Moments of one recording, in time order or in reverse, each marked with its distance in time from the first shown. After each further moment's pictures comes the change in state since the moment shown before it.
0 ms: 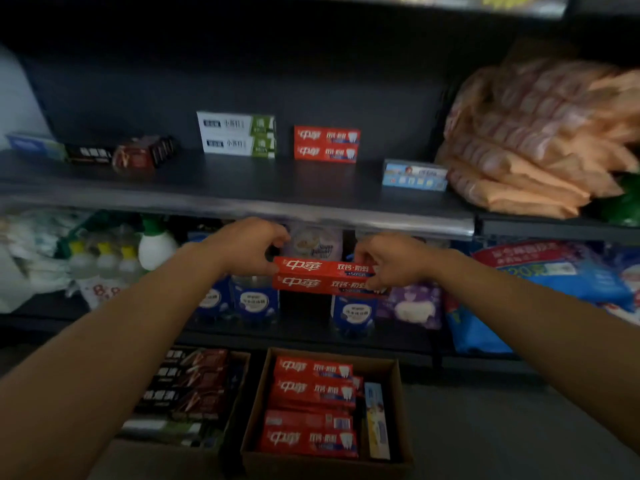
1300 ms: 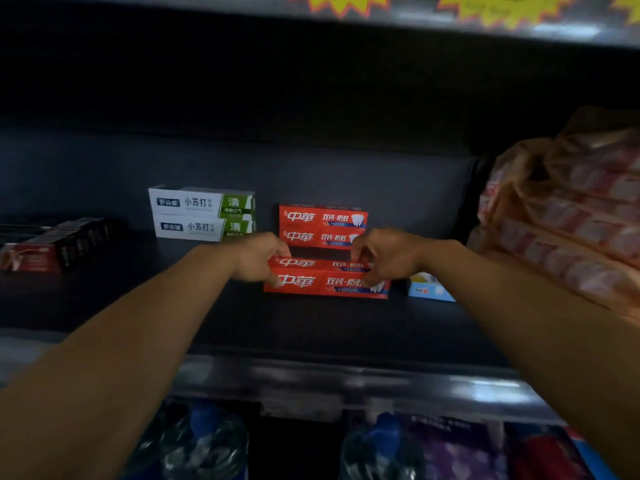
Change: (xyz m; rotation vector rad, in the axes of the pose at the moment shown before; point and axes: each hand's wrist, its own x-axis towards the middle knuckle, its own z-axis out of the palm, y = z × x) left_hand 0.270 -0.109 -0.048 -0.265 -0.075 -0.131; right_hand 0.236 0.151 -0.084 0.204 0.043 0.105
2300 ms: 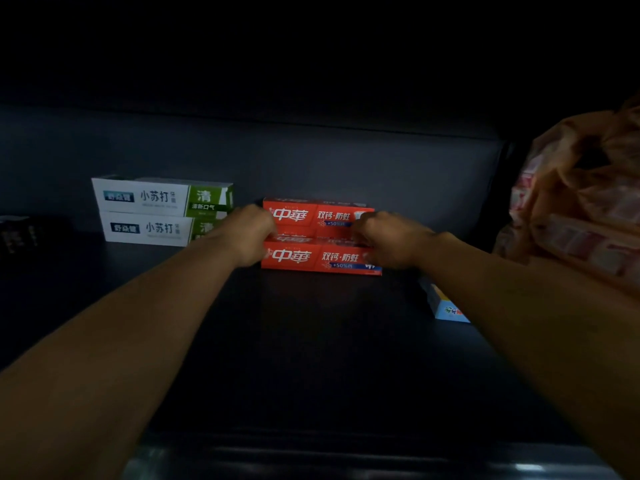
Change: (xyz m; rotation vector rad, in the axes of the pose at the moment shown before) left_hand 0.109 -0.032 0.009 0.378 0.394 0.055; right_hand 0.092 0.050 0.013 -0.413 0.214 -0.014
